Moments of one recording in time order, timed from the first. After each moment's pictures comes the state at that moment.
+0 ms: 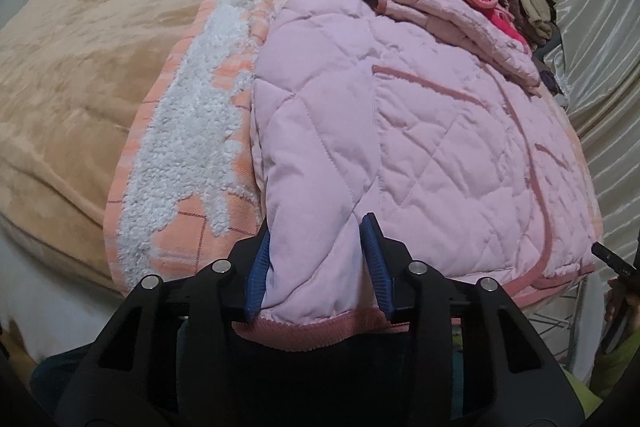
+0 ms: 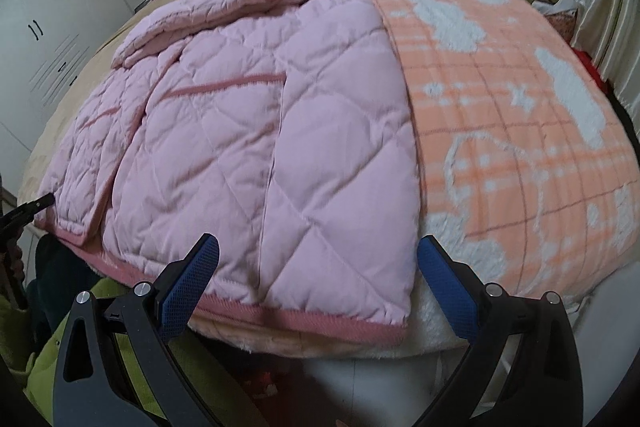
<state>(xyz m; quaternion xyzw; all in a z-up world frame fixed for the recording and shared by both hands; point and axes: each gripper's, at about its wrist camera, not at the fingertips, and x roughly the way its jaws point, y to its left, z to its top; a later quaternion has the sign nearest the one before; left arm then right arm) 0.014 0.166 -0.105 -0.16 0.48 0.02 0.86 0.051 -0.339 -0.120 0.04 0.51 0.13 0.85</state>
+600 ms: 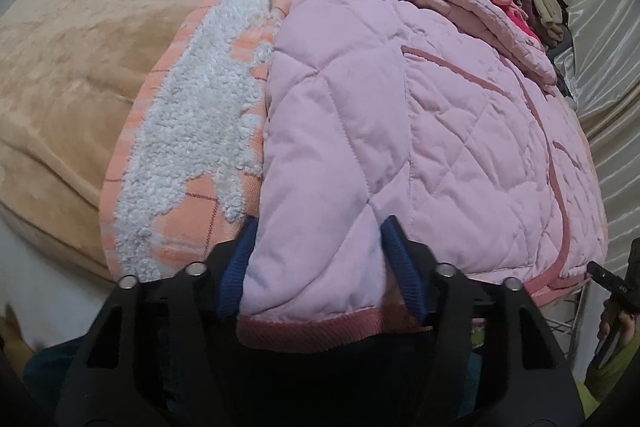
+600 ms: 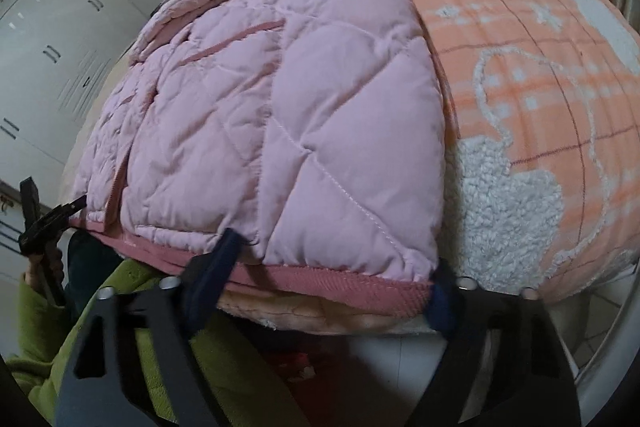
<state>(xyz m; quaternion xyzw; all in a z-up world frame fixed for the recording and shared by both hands) 0.013 0.175 -0.122 -0.17 0.50 0.03 0.85 0.037 -0.352 -0.144 0.11 0.53 0.19 0.82</state>
